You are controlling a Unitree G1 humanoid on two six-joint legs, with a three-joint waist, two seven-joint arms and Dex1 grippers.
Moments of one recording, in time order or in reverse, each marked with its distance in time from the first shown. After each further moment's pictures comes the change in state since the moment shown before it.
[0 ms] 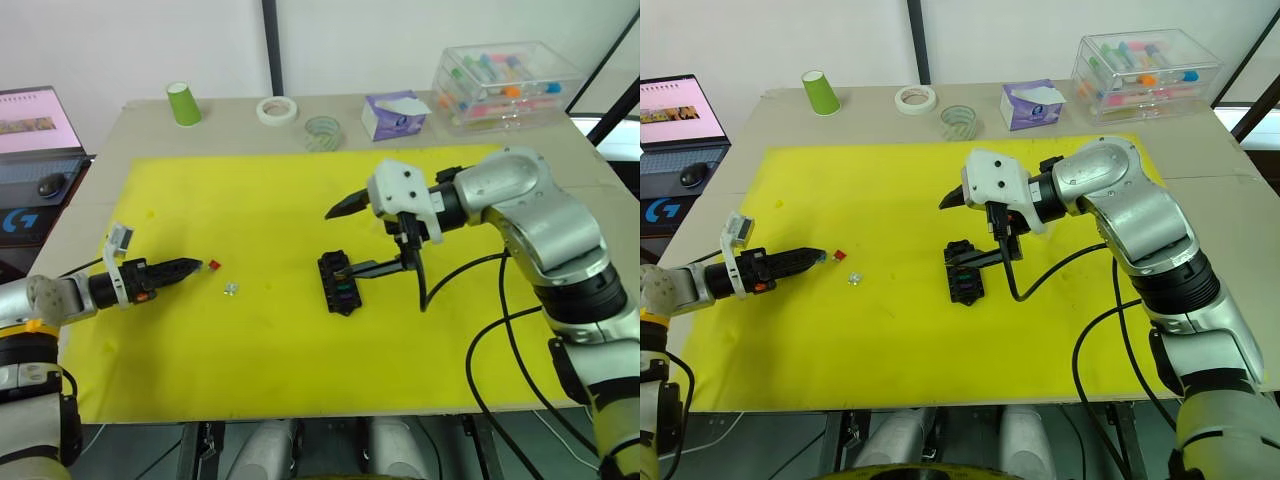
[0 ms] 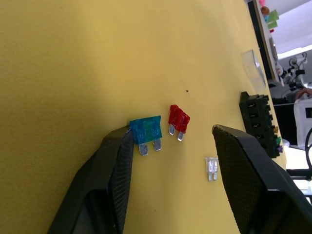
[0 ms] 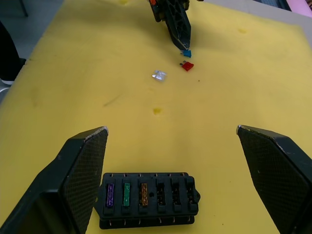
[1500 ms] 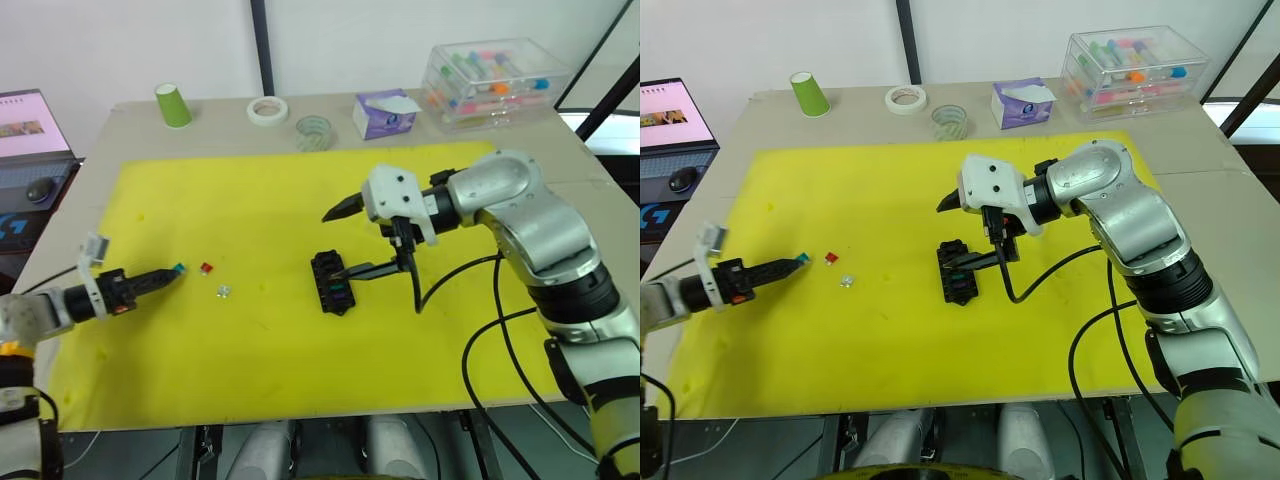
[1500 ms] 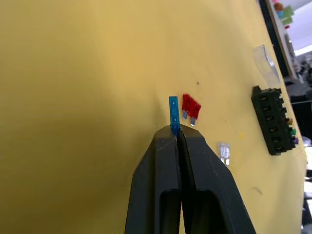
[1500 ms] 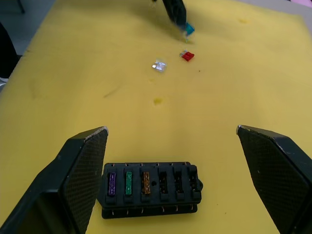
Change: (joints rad) left arm 0.169 0.097 0.132 -0.167 -0.043 -0.086 -0.012; right arm 0.000 0.013 0.020 0.019 -0.018 -0.006 0.003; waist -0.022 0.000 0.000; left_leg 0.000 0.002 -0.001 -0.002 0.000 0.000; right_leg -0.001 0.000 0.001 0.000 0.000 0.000
